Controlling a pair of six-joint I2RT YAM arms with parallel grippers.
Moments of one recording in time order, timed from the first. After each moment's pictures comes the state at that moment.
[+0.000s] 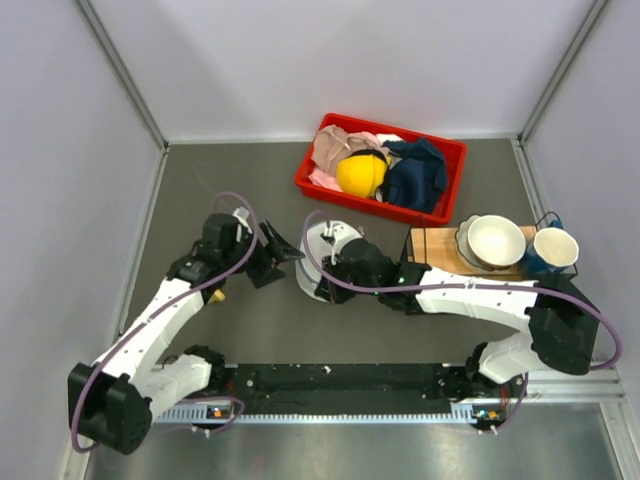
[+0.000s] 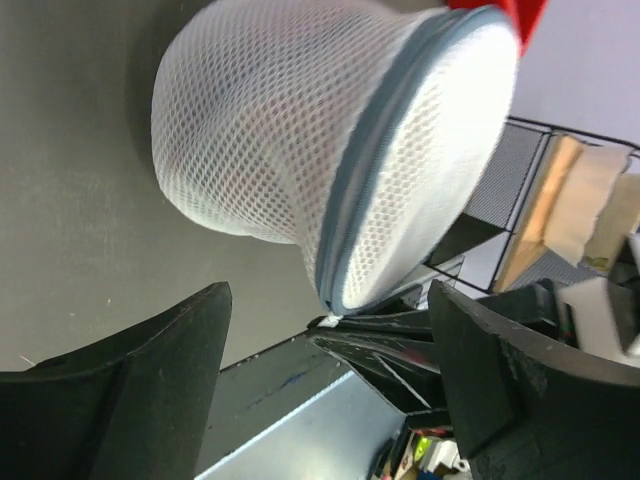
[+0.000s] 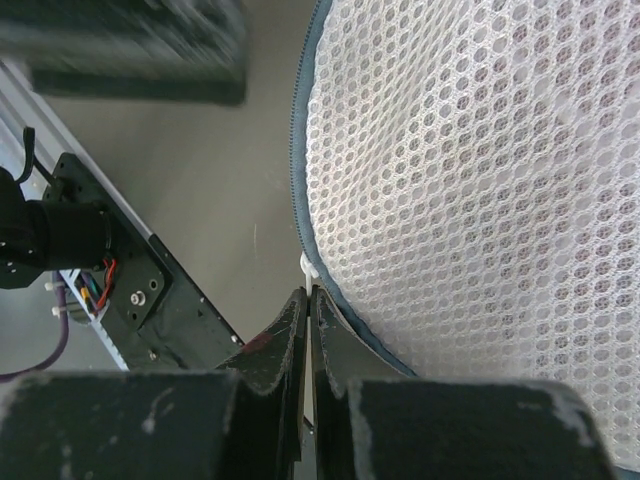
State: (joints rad) left arm -0.32 0.97 0.75 -0.44 0.42 -0.99; right arm 1.06 1.40 0.89 -0.08 -0.02 0.57
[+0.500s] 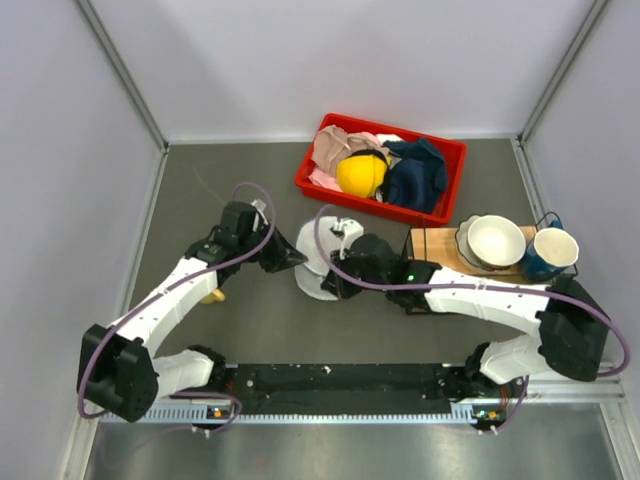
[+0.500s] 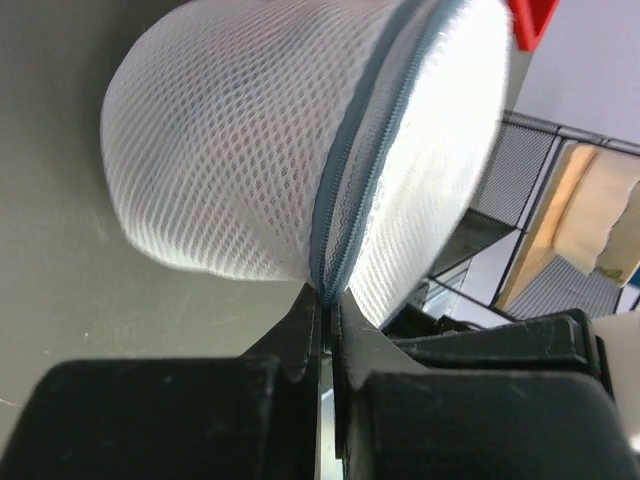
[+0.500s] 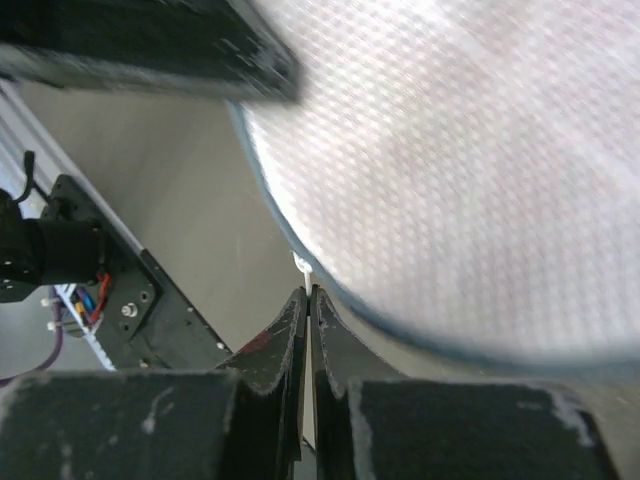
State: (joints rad) left arm -0.41 1.18 0.80 -0.38 0.42 -1.01; right arm 1.03 1.38 0.88 -0.08 -0.02 0.56
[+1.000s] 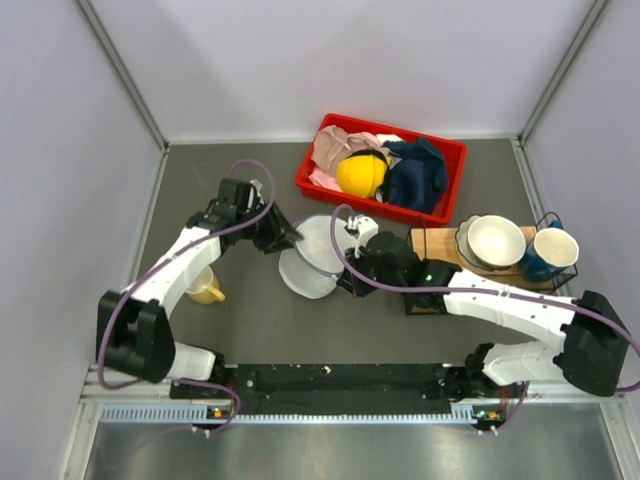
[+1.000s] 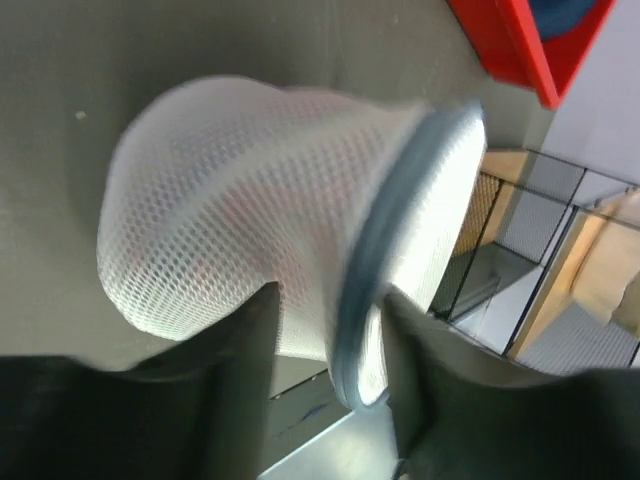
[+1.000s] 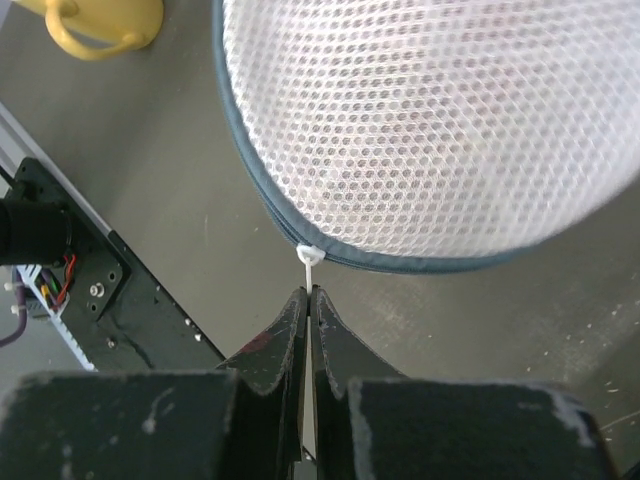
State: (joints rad) left arm -0.28 1.33 0.99 -0.47 0.46 -0.85; right arm 0.97 1.23 0.82 -0.17 -0.01 0.48
